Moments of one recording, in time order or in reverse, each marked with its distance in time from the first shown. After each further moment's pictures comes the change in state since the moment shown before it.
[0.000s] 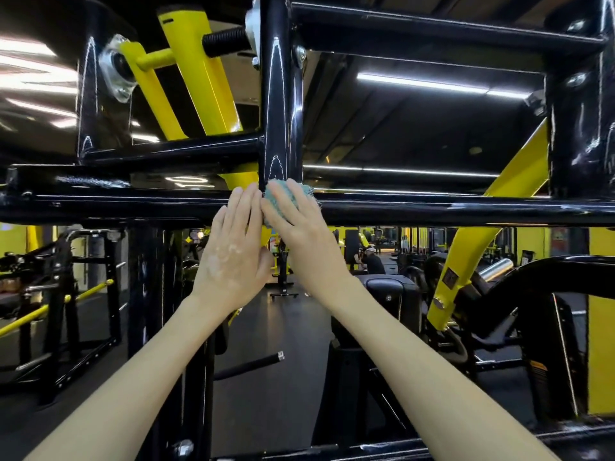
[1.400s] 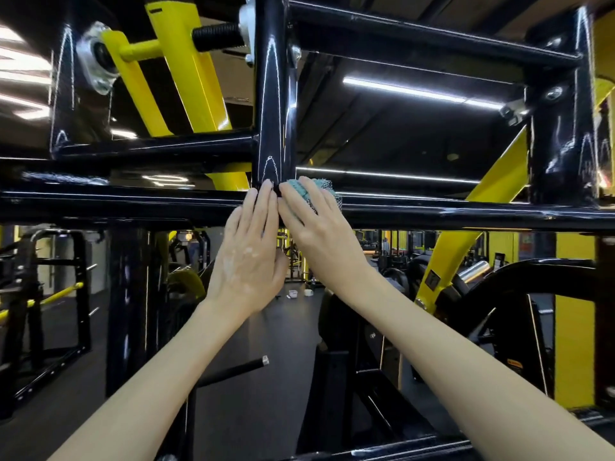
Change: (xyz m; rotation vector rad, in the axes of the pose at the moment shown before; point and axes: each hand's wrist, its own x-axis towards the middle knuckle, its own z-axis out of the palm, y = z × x) left_hand 0.008 0.024 0.007 0.014 0.017 0.002; right_hand 0.002 0.024 -0.015 -0.359 -0.032 -0.096
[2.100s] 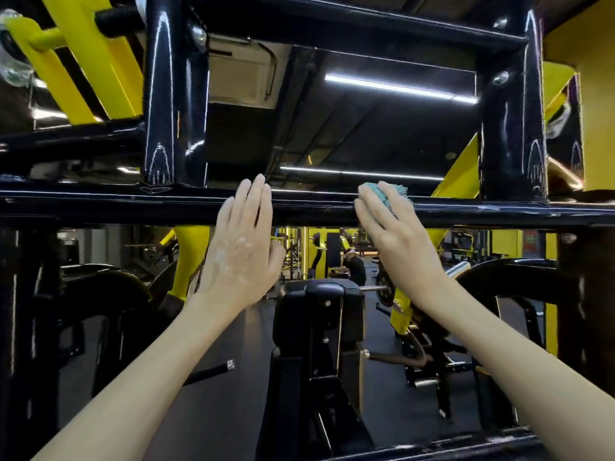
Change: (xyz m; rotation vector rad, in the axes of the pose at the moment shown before) left_hand 0.048 0.121 0.033 -0.002 -0.002 -0.023; right_hand -0.136 0.193 -0.017 -0.109 -0.044 0.089
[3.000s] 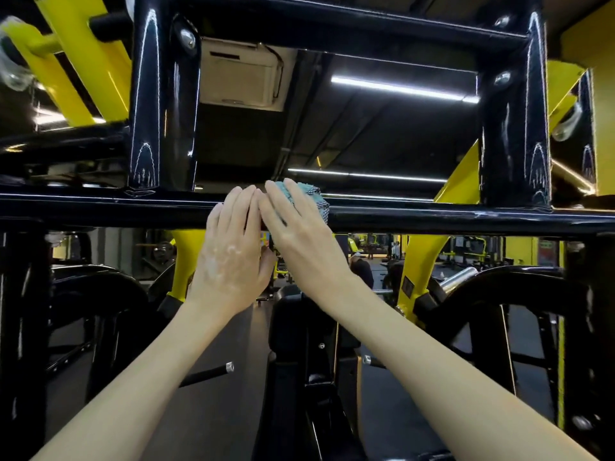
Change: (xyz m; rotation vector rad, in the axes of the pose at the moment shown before) left_hand 0.001 0.010 0.009 0.047 0.047 -0.019; right_hand 0.057 -0.086 -0.004 0.284 -0.003 -0.046
